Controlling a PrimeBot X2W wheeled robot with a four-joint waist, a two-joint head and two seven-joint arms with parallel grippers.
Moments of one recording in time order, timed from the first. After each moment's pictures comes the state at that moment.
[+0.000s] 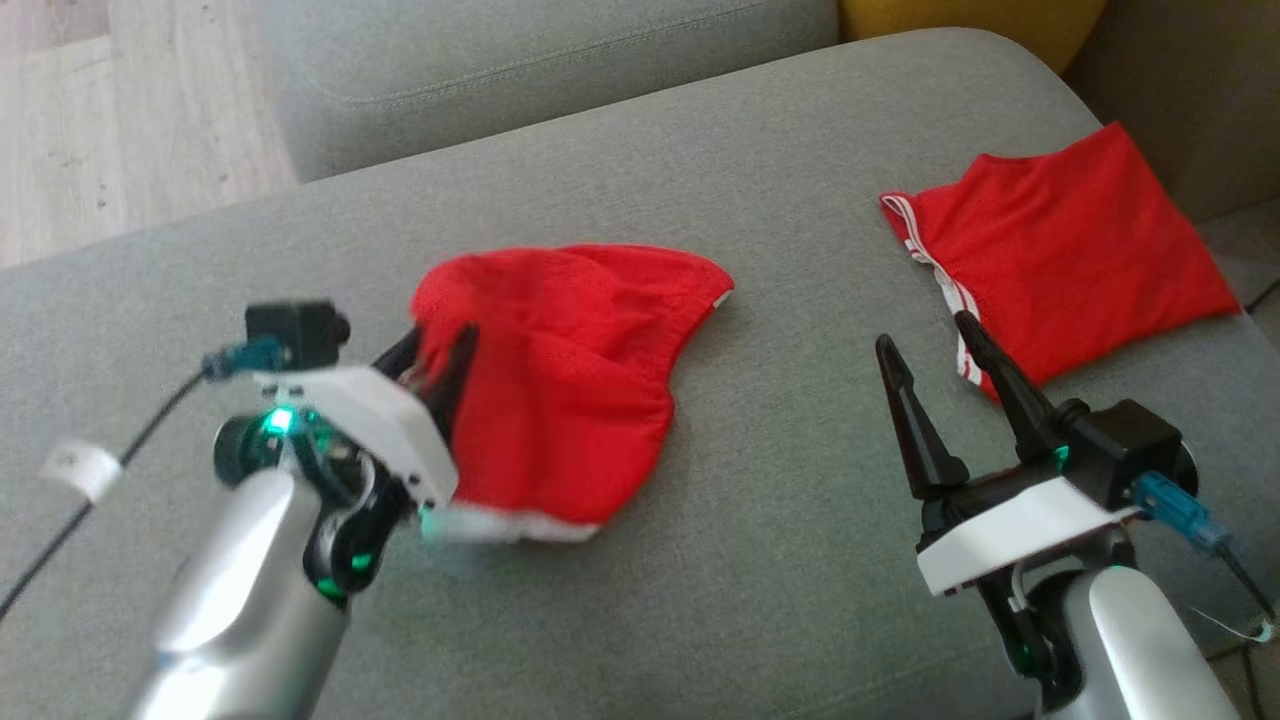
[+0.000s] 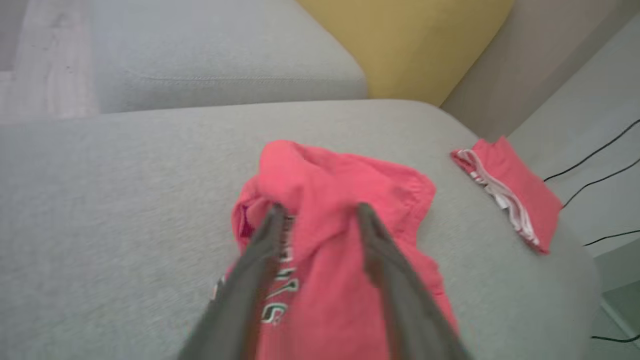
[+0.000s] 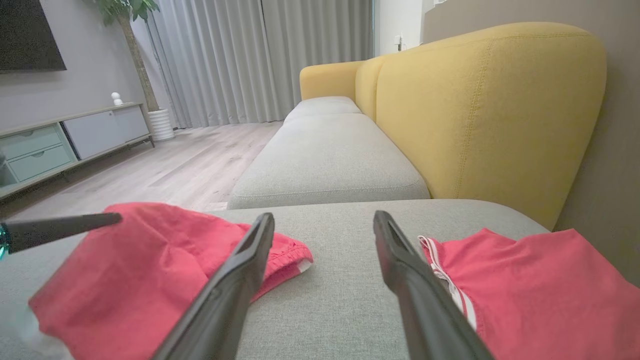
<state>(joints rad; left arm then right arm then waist) -0.48 0.24 -0.44 0.36 -0.78 -0.07 0.36 -0.09 -0.12 0.21 0.01 0.20 0.12 0.00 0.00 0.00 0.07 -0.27</state>
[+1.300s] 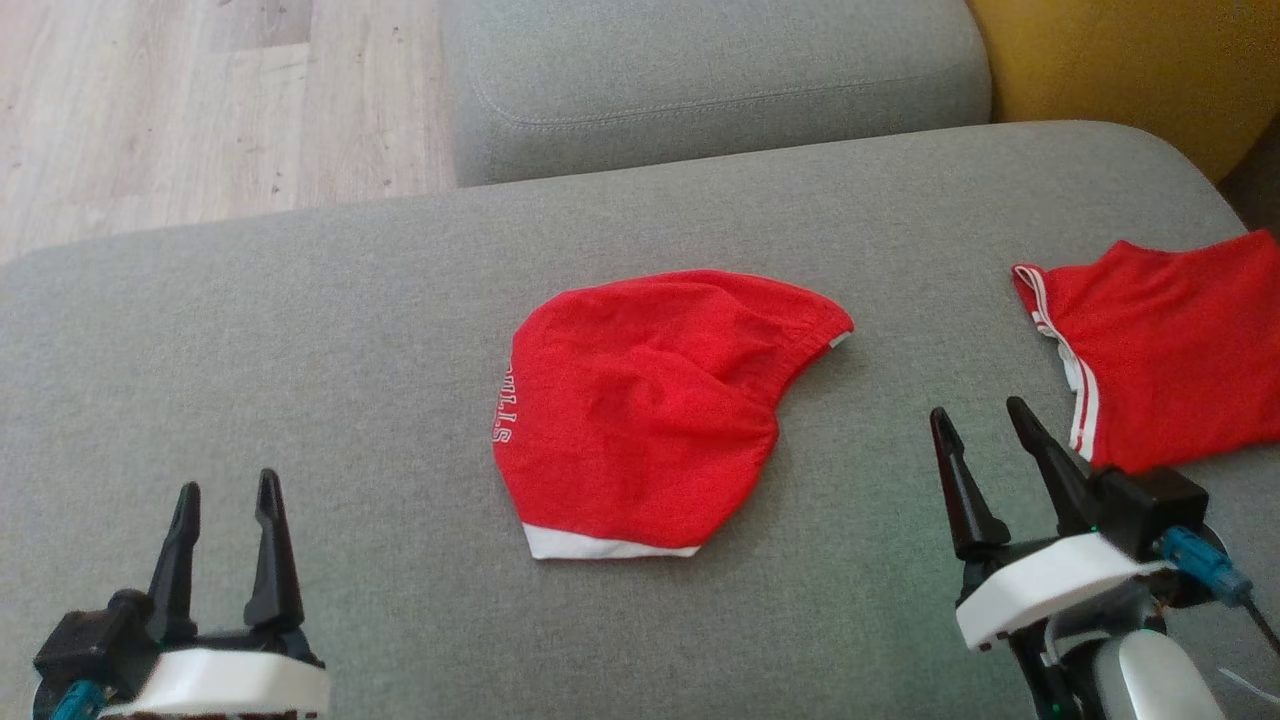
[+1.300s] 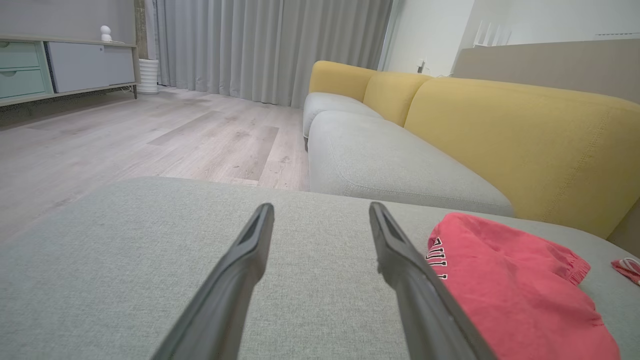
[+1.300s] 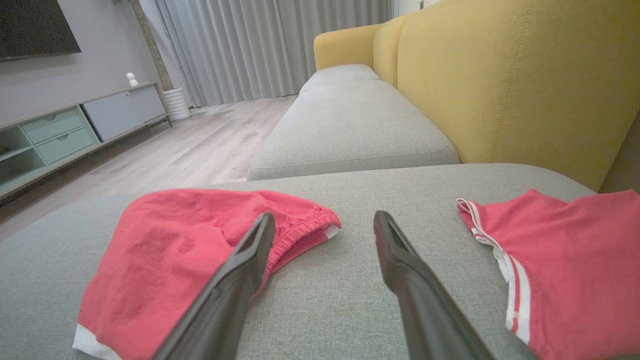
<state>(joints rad) 0.07 0.37 -0.25 0.06 -0.62 0.13 -0.22 0.01 -0.08 0.10 0.08 0.20 0.12 0.02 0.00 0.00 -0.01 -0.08</state>
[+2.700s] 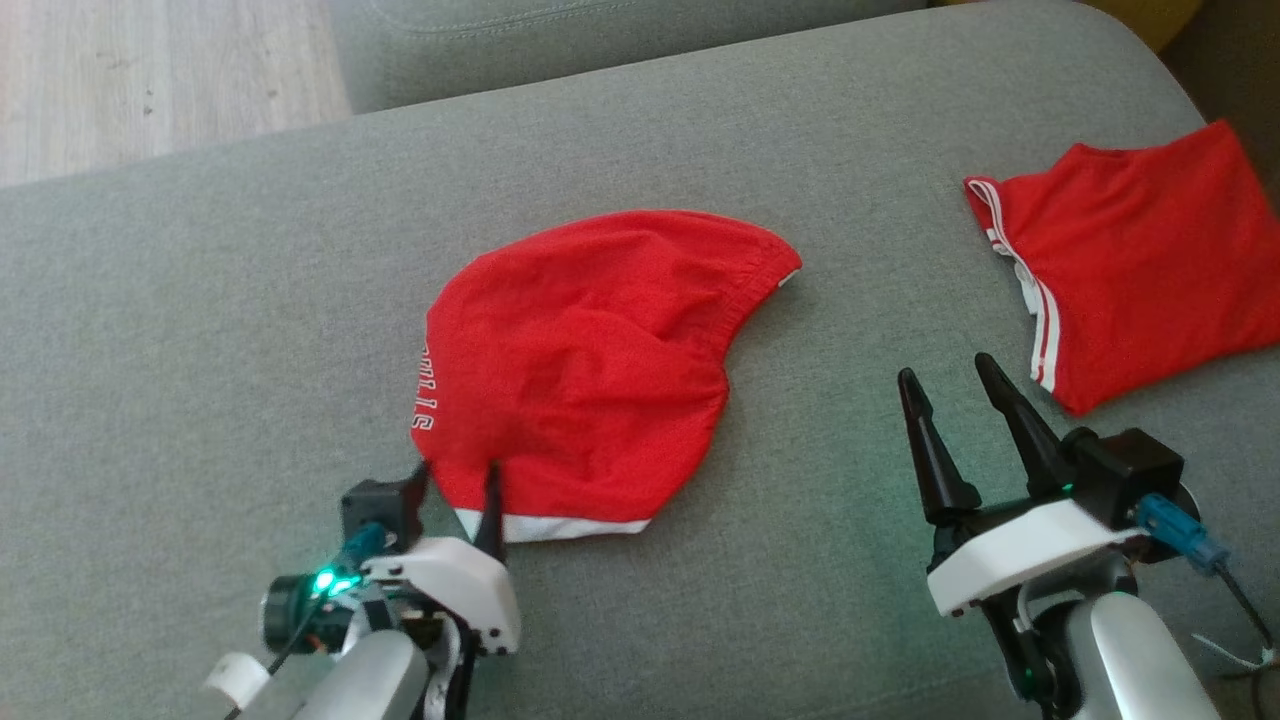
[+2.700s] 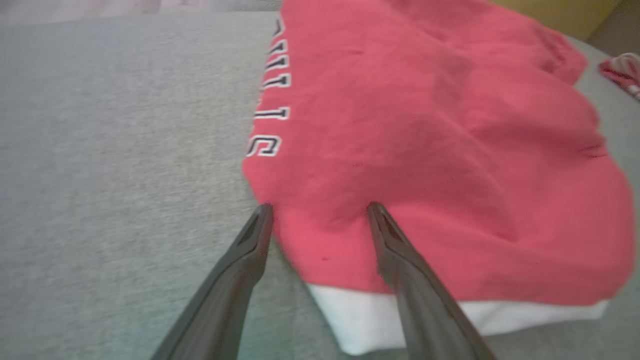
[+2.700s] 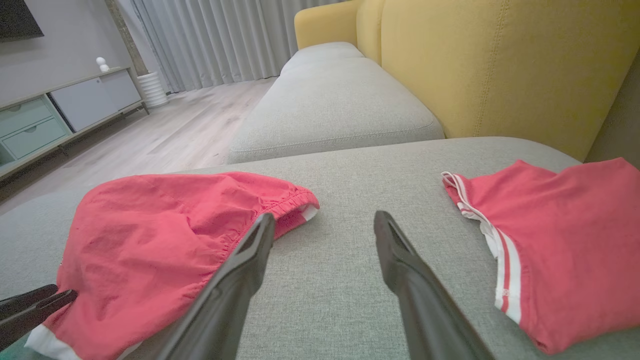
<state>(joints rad) -0.25 0.16 -0.55 0.44 -0.52 0.22 0.04 -0.06 -0.08 0.15 0.08 0.20 0.12 -0.01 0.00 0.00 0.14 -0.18</state>
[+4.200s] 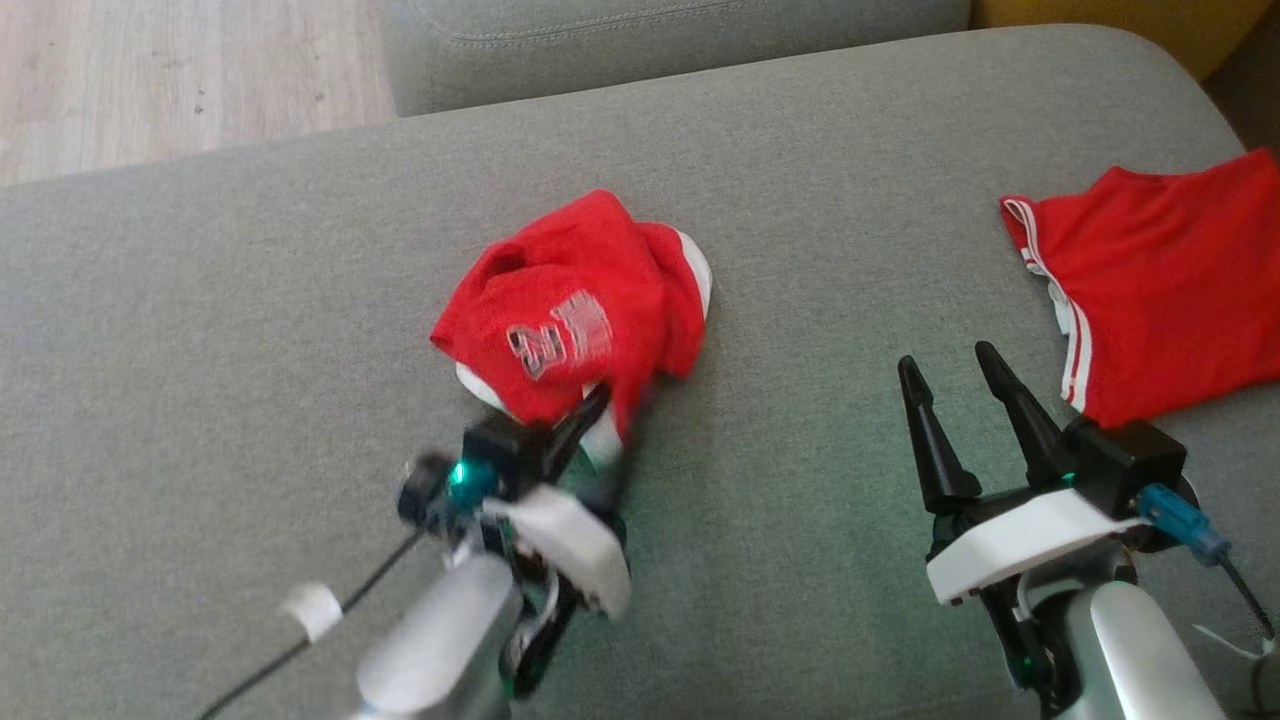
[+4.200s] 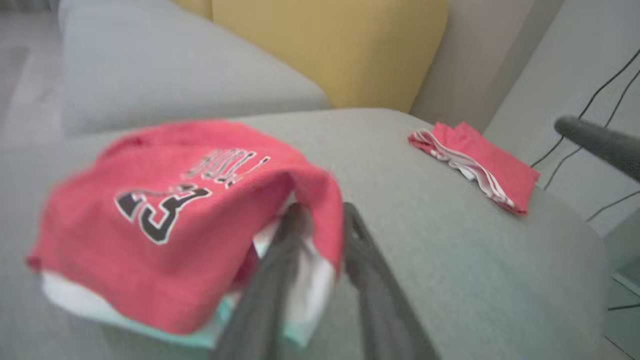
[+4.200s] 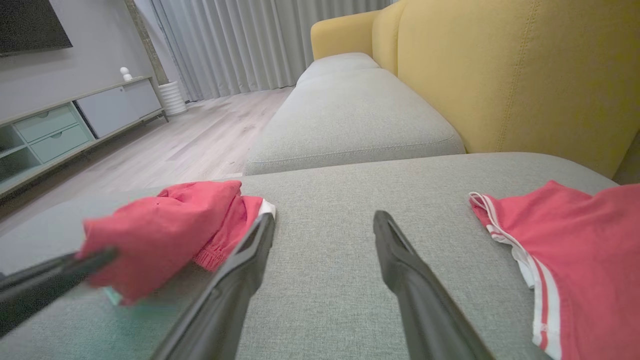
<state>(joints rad) -0.44 0.07 -0.71 0.54 -0.52 -0.05 -0.11 -0.07 -0.07 0.15 0.09 0.21 0.12 -0.01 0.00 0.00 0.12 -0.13</state>
